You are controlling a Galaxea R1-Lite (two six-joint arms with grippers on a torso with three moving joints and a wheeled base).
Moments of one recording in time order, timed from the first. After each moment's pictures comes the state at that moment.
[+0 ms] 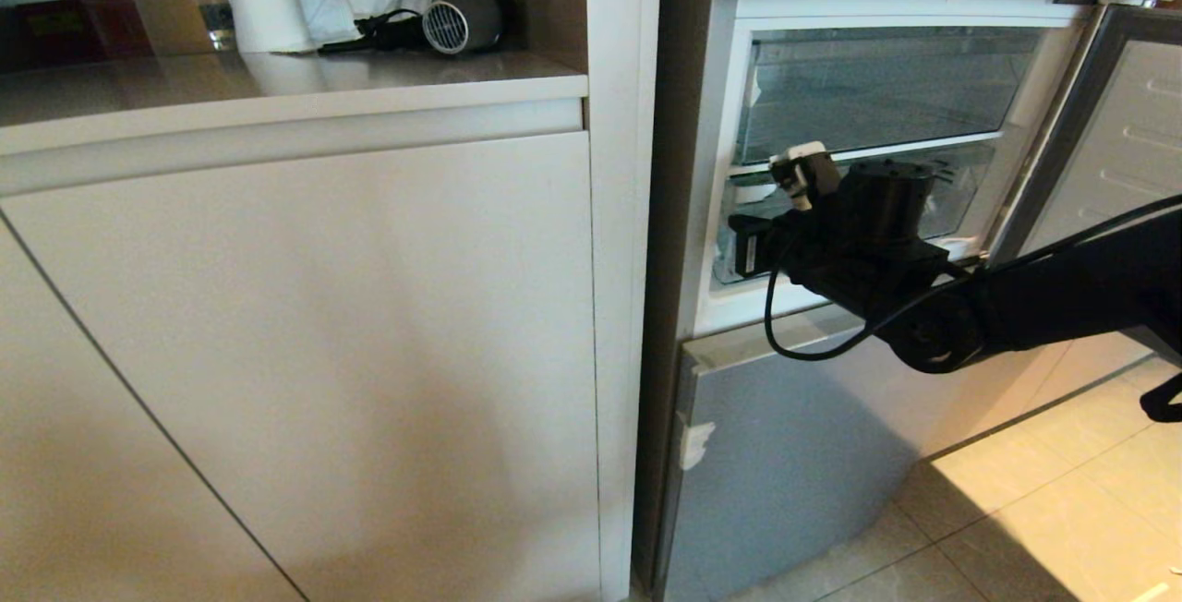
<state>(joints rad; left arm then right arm) 0.00 0.00 0.00 -0.03 0.00 0.00 0.30 2.10 -1.32 -0.79 0.03 -0.09</state>
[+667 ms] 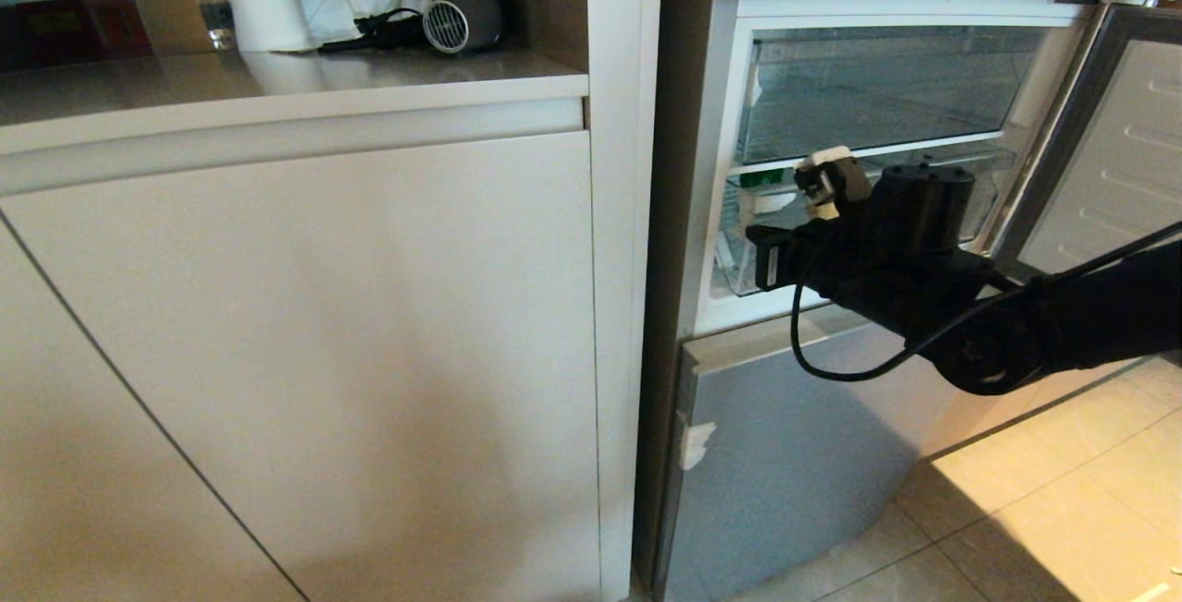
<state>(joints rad) 0.00 0.00 0.00 -0.03 0.00 0.00 0.31 1.97 -1.16 -0.79 0.03 -0.09</state>
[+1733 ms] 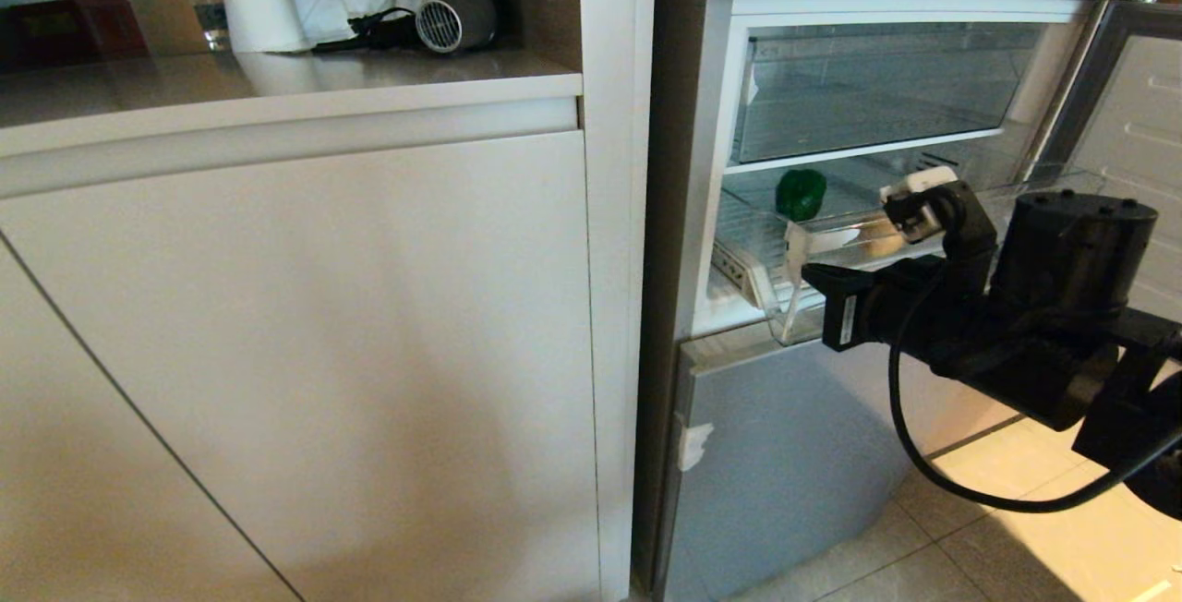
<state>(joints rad) 0.00 0.00 0.00 -0.03 0.00 0.00 0.46 1.64 -0.78 -0.80 -0.02 -0.07</state>
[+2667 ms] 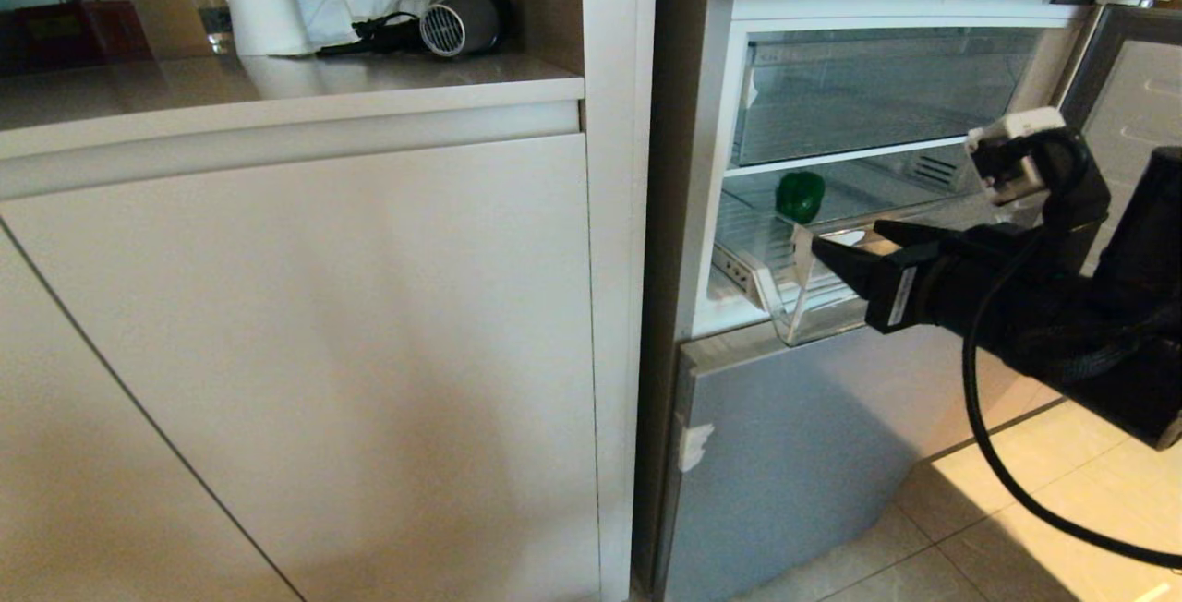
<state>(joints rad) 0.00 0.00 0.00 -0.03 0.00 0.00 0.49 1.46 -0.78 -0.70 -0.19 -0.07</state>
